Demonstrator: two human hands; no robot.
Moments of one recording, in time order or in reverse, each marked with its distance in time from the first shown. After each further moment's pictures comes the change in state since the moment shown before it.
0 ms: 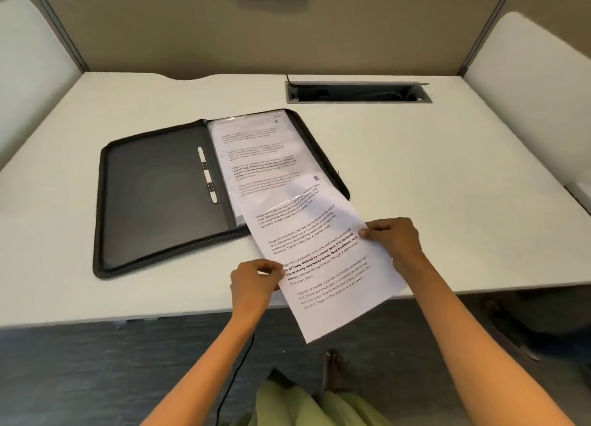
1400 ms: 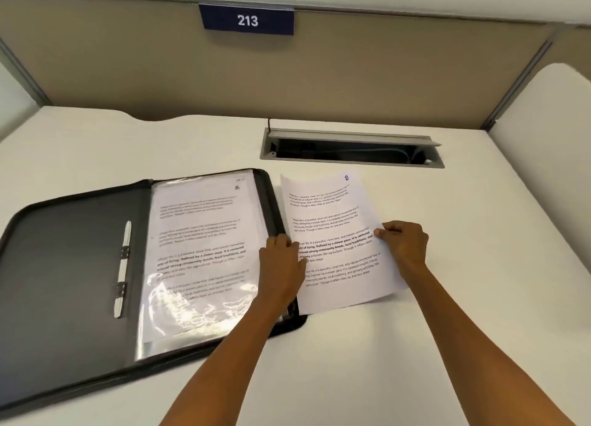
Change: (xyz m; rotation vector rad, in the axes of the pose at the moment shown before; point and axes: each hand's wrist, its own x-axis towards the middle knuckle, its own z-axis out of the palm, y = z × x) left_hand 0.230 0.135 0.178 0.709 0.089 0.448; right_hand 0.287 -0.070 -0.059 -0.176 0.170 -0.100
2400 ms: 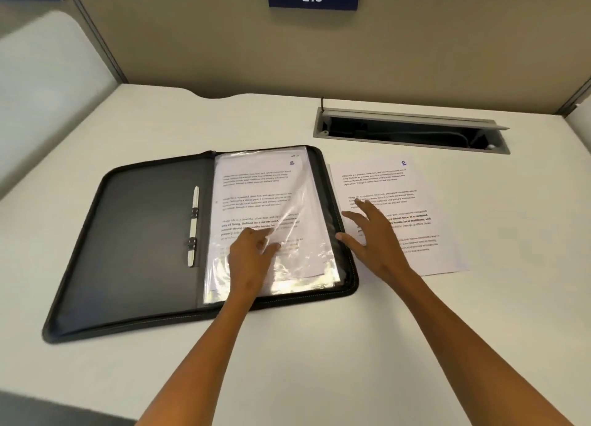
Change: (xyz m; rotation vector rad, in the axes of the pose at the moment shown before) left_hand -0.069 -0.100 -0.068 -0.403 0.253 -0.378; right_hand -0.088 -0.006 0.088 -0.324 -0.385 -0.743
